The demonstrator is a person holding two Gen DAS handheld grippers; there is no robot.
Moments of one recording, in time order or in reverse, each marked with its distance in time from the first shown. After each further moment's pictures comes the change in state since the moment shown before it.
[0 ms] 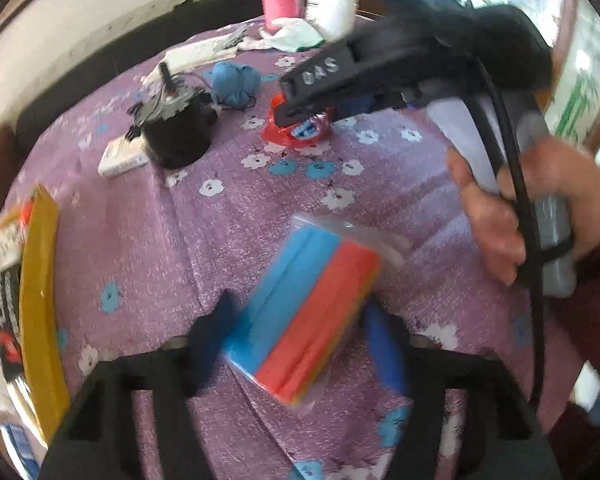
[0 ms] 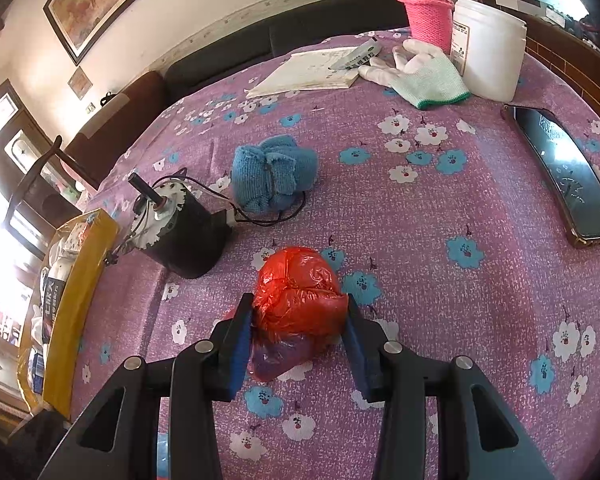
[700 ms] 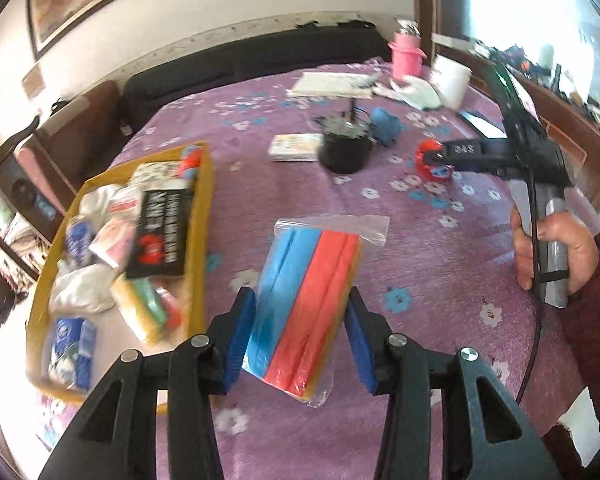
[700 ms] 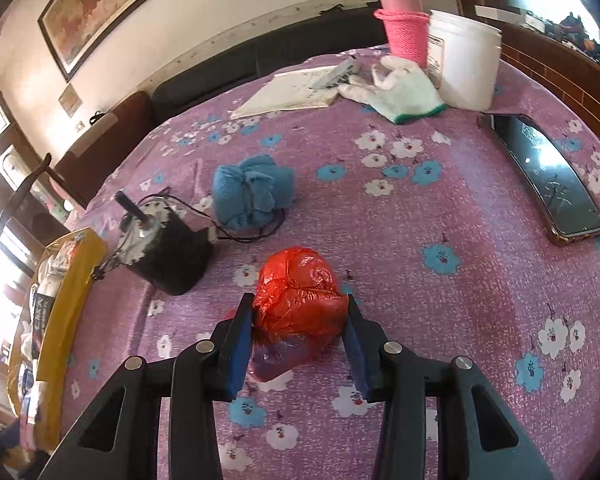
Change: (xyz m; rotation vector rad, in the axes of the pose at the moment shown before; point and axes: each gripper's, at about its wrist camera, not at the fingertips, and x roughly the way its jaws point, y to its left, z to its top) left arm -0.096 0.062 -0.060 -0.277 -0.142 0.249; right arm -0.007 -0.006 -0.005 0.034 -0.090 -0.057
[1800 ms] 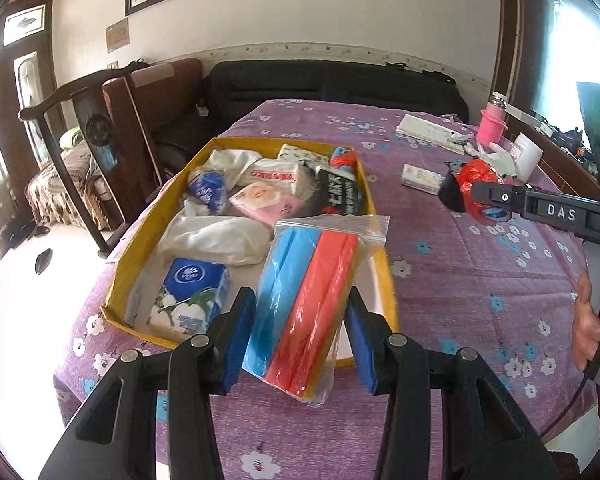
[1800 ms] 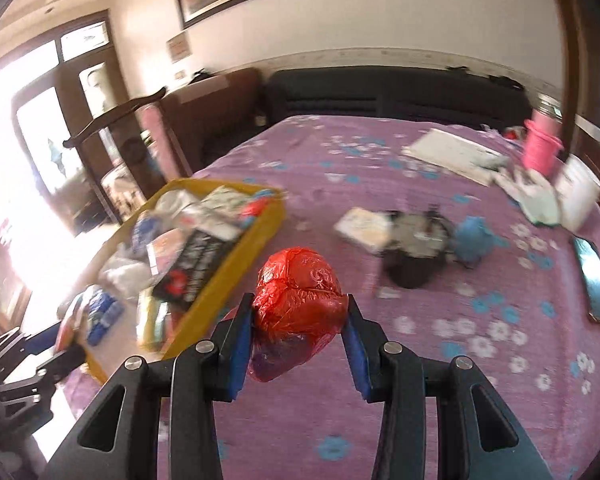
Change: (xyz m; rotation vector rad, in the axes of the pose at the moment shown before) left arm -0.043 0.130 -0.054 -0.271 -0.095 0.097; right arm -0.071 0.209 -0.057 -0.418 -0.042 0.158
